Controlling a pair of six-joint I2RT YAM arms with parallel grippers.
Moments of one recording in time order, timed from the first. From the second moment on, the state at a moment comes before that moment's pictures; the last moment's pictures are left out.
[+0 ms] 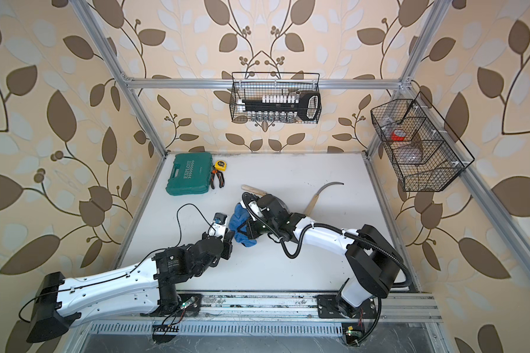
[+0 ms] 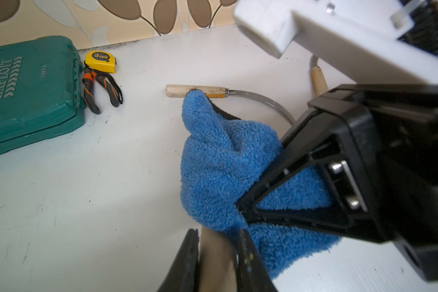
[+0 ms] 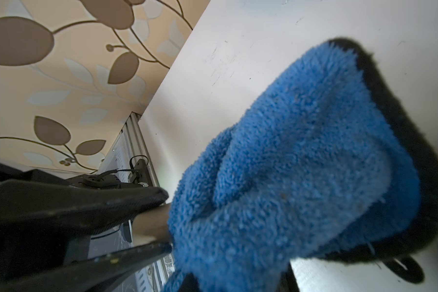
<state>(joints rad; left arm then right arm) -1.10 0.88 0.56 -0.33 -0.60 -0.49 0.81 1.55 0.95 -0.04 -0.38 0.49</state>
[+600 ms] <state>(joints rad) -1.10 0.97 0.52 -0.15 -0.61 -0.38 0.58 1.40 0.94 -0.34 0.14 0.49</state>
